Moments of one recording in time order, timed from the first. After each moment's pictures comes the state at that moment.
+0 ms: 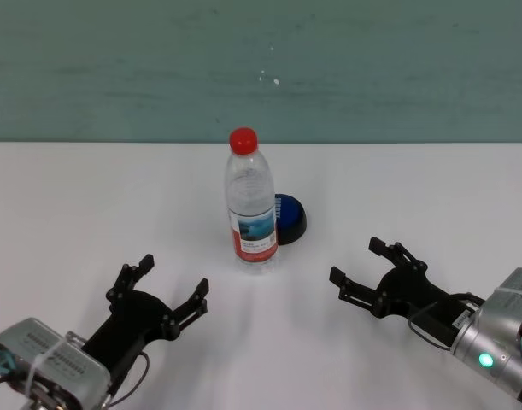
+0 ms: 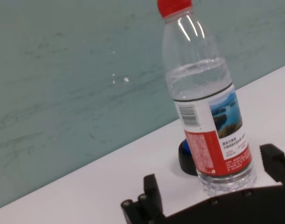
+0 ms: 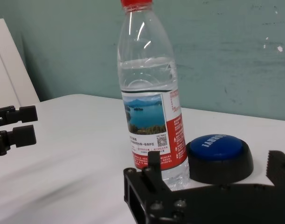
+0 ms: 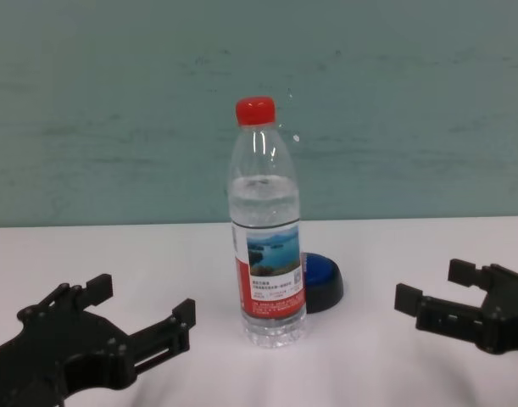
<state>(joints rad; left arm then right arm) 0.20 0.32 0.17 -1.70 0.04 -0.20 -0.24 0.02 0.48 -0.31 -1.56 0.50 -0.07 0.47</state>
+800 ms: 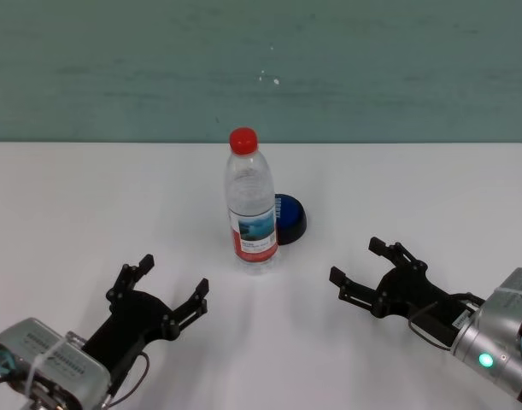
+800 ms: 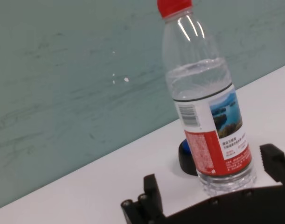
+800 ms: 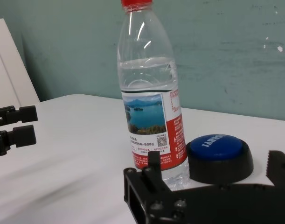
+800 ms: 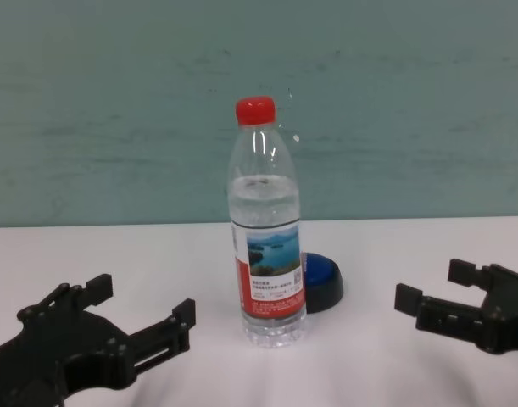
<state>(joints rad) 0.20 0.32 0.17 -1.70 0.04 -0.20 -0.24 0.02 0.48 -0.31 -1.56 0.50 -0.07 0.47</state>
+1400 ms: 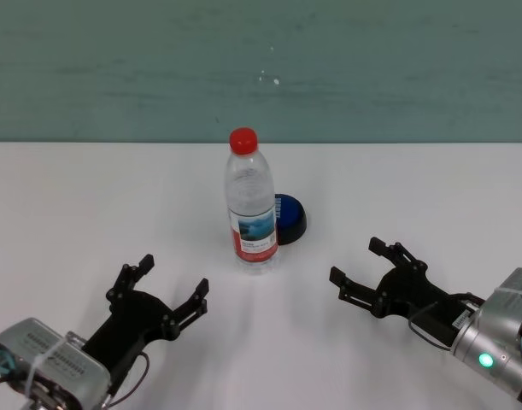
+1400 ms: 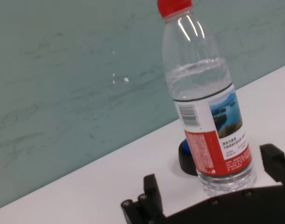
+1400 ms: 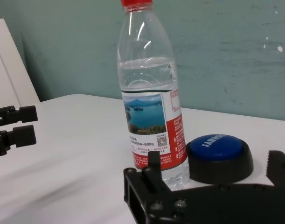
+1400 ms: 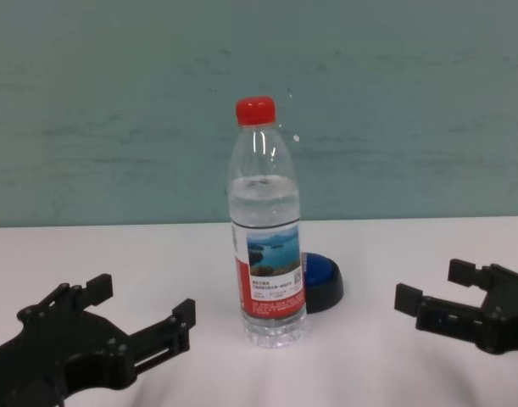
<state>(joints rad) 0.20 0.32 0.17 -1.70 0.04 -0.20 -0.24 0.02 0.48 -0.31 -1.56 0.50 -0.07 0.47</state>
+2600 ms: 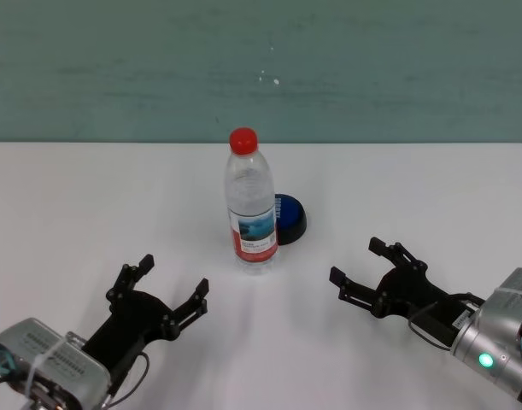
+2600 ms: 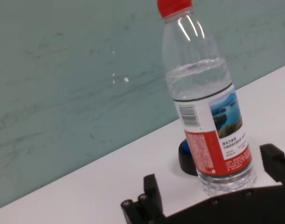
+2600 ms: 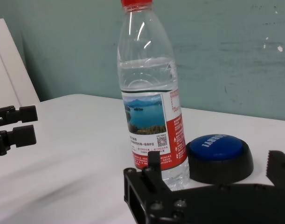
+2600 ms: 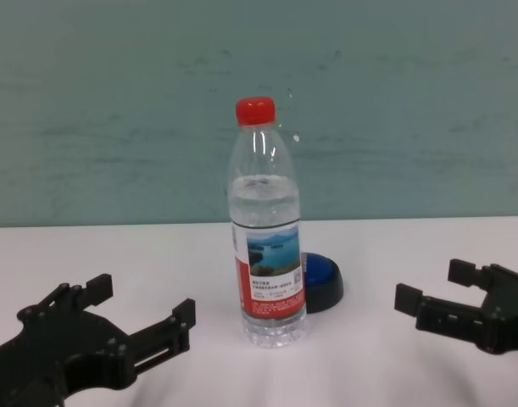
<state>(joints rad) 0.20 0.32 0.17 -1.70 0.04 -0.20 -0.24 0.02 0.48 -0.31 -1.56 0.50 -0.07 0.47</state>
